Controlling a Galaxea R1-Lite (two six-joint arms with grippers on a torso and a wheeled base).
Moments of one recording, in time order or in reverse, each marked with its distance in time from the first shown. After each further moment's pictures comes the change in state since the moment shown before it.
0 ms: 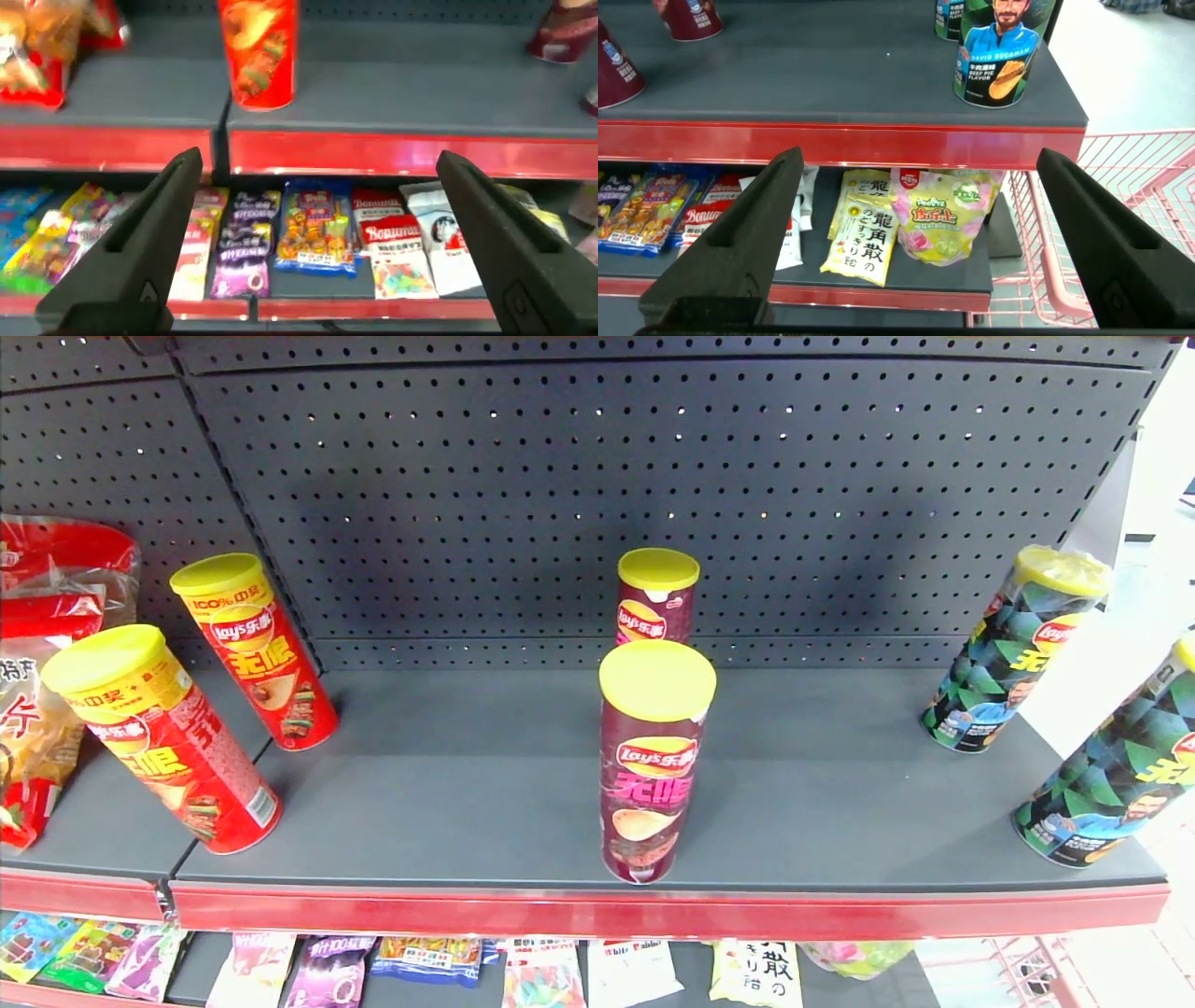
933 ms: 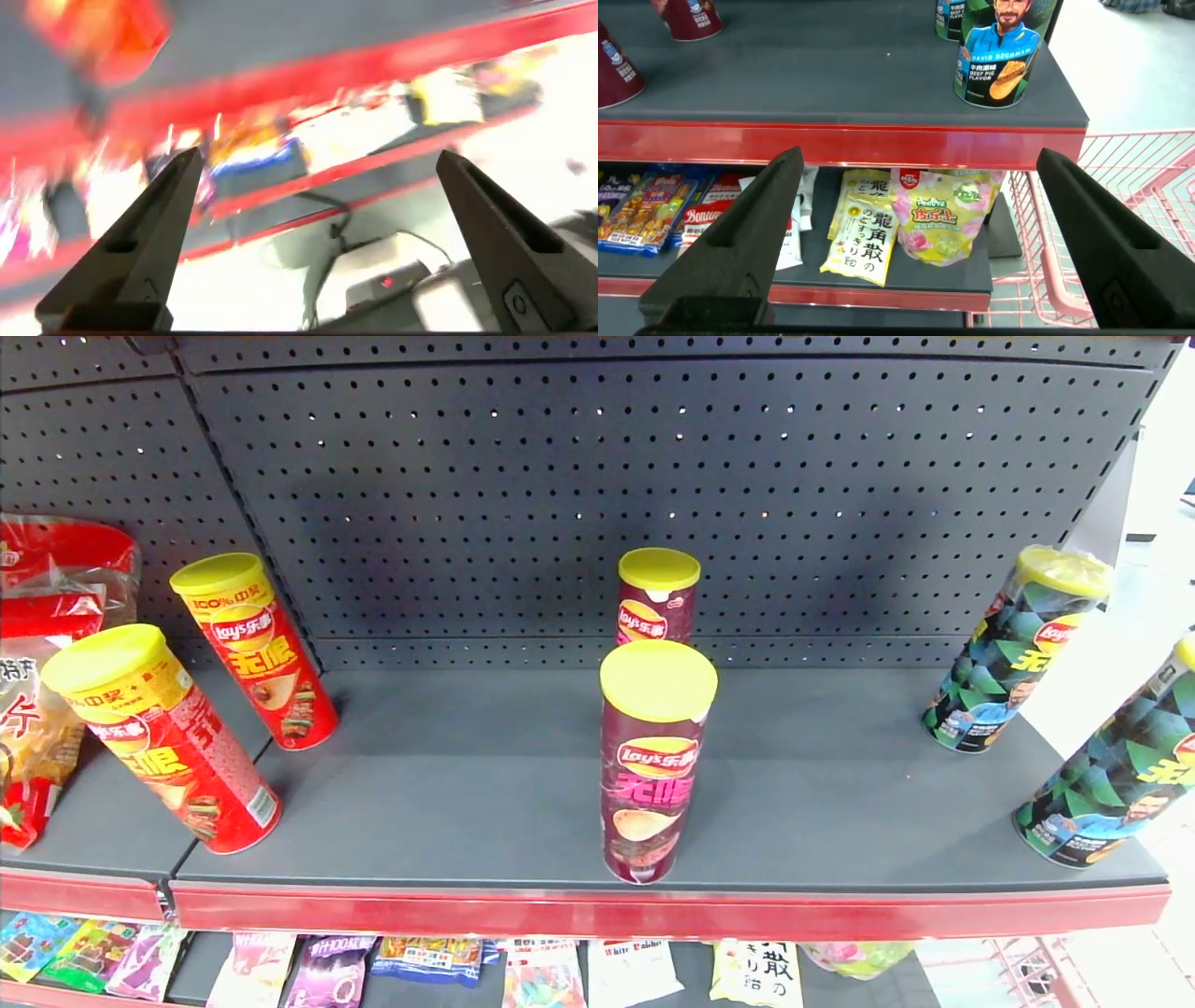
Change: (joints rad) left arm -0.121 0.441 -0.333 0.351 -0.154 0.026; right arm 0.000 0.000 0.000 0.000 0.000 0.000
